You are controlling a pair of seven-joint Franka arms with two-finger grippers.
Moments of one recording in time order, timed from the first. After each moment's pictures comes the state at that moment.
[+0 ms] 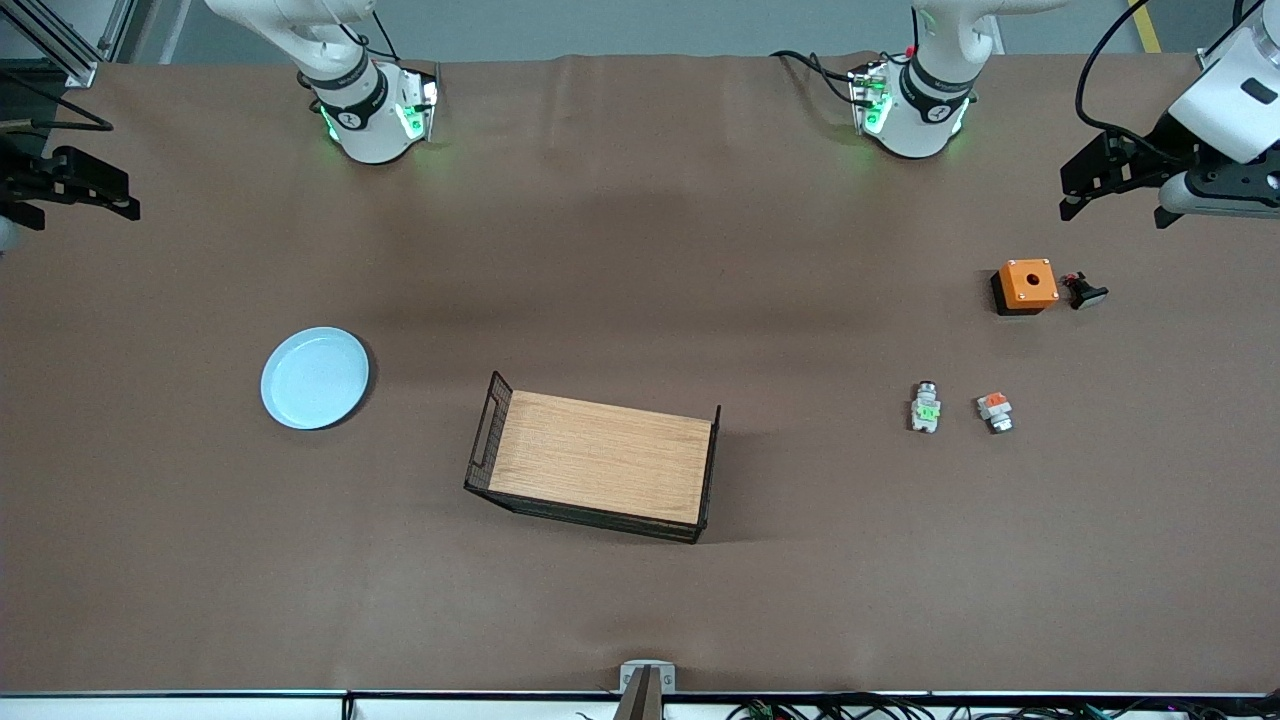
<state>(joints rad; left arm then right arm) 0.01 -0.16 -0.12 -1.70 -0.01 1.56 0.02 -0.02 0.04 -0.01 -1.40 -0.03 1.26 -0.15</state>
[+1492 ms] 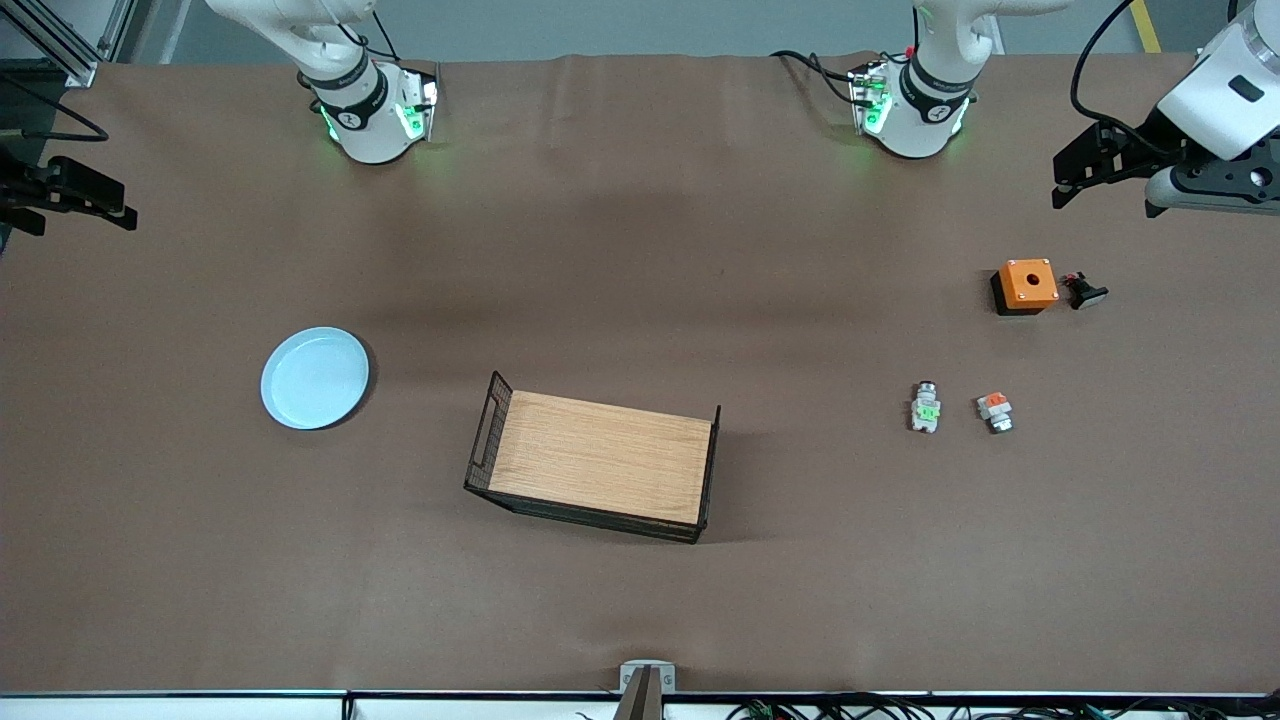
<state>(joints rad) -0.05 -0.16 -0.07 -1.70 -0.01 1.52 0.02 -0.04 0.01 -0.01 -1.45 0.00 1.32 -0.11</state>
